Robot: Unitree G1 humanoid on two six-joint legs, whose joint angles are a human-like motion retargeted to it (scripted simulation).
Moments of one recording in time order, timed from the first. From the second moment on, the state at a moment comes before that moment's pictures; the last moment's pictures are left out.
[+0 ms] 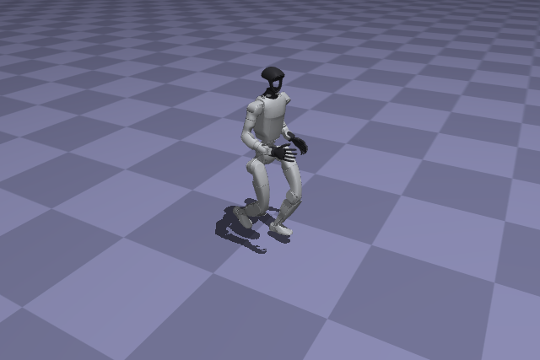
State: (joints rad) left arm 0.68 0.35 -0.13 0.31 -0.14 -0.37 0.31; right arm -0.03 -0.39 0.24 0.18 0.04 -0.39 -0.38; waist 0.09 -0.17 -0.14; left_leg -0.83 -0.14 0.27 1.04 -0.66 0.14; right_leg -0.34 -0.04 0.02 1.13 -0.59 0.16
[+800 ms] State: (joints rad) left arm 0.59 0.34 -0.17 0.30 -0.15 -0.38 0.35; right arm -0.01 -0.39 0.22 0.20 0.08 -0.39 -0.41; waist 0.10 -0.11 -0.10; left_leg -0.85 -0.05 0.22 1.25 -0.70 0.17; right_leg -0.36 0.02 0.01 1.13 -0.68 0.10
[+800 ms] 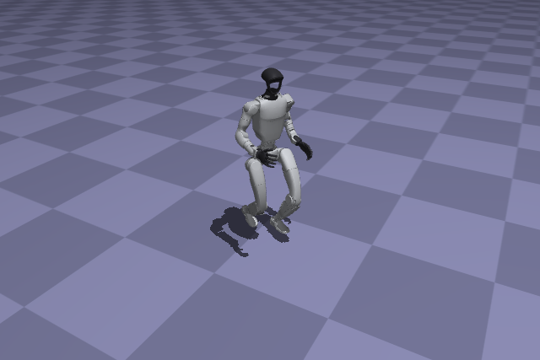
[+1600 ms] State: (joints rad) left arm 0.54 0.39 -0.22 0.20 -0.08 -0.38 0.35; right arm -0.02 -0.43 0.25 0.13 0.12 -0.40 -0.39; waist 0.11 -0.11 -0.11; left_leg -0.86 -0.06 0.22 1.21 -0.68 0.15; right_leg -0.37 0.00 -0.02 1.12 -0.65 0.10
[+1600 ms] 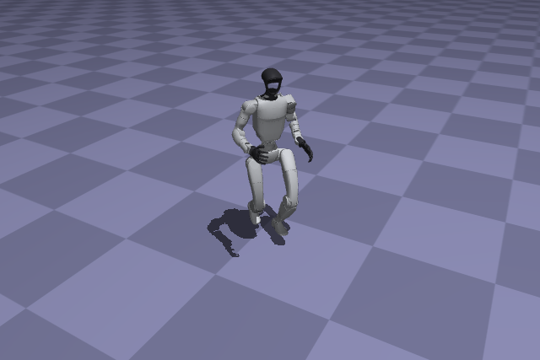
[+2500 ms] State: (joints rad) left arm 0.59 0.37 -0.20 0.15 -0.14 -0.36 0.34; right arm 0.00 -0.40 0.25 0.03 0.21 -0.39 -0.31; waist 0.06 -0.19 -0.14; left_leg -0.83 -0.26 0.23 0.96 -0.64 0.16; right_leg -0.29 -0.14 -0.01 1.31 -0.41 0.23
